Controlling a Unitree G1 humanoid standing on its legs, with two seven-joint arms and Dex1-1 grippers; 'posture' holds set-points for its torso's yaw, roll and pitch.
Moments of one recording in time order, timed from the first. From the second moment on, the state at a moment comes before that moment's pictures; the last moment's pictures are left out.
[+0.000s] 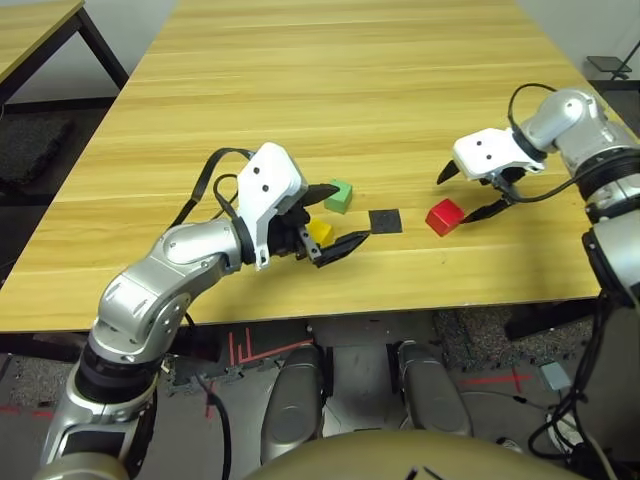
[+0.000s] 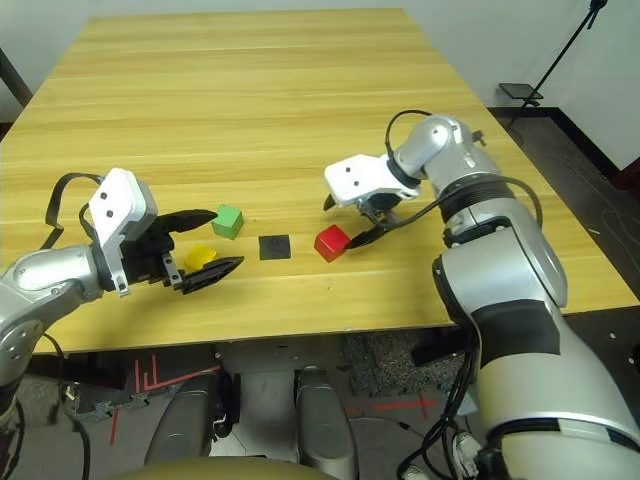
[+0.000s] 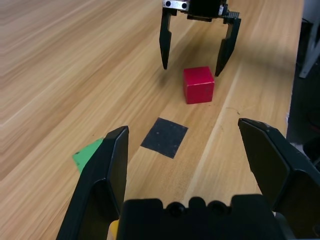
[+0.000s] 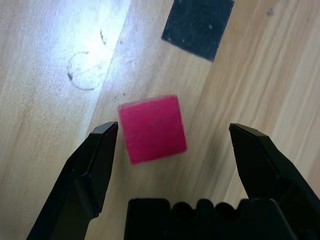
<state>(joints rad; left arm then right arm) -0.26 0.63 -0.05 -0.64 -0.60 0.82 -0.57 -1.25 -0.55 0.50 1.28 -0.18 -0.62 1.61</state>
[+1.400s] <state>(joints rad) -0.35 0.54 -0.10 -0.59 -0.54 0.84 -0.50 -1.02 -0.50 0.50 0.30 -0.29 0.46 1.55</state>
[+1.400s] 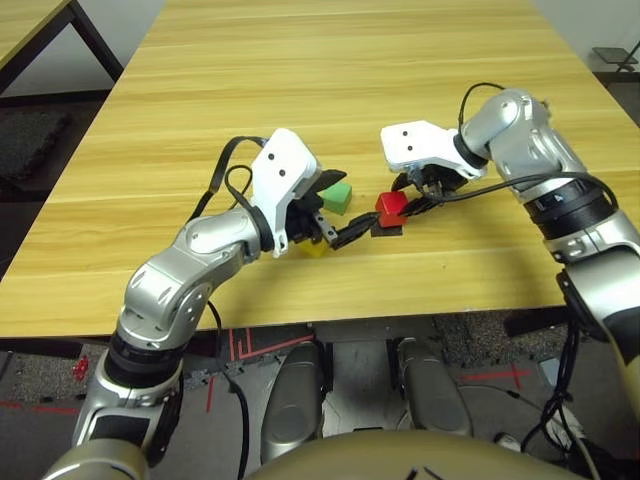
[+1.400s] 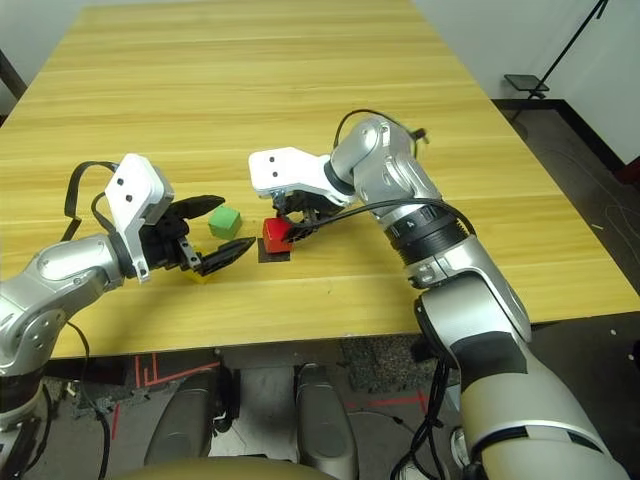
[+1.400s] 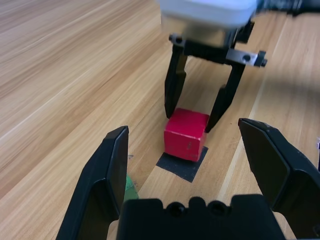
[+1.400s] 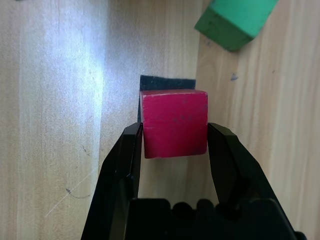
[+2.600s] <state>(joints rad) -0.48 0.42 -0.08 -0.37 -0.46 1.03 -0.31 -1.01 -0.67 0.12 0.50 0.03 0.47 1.42</state>
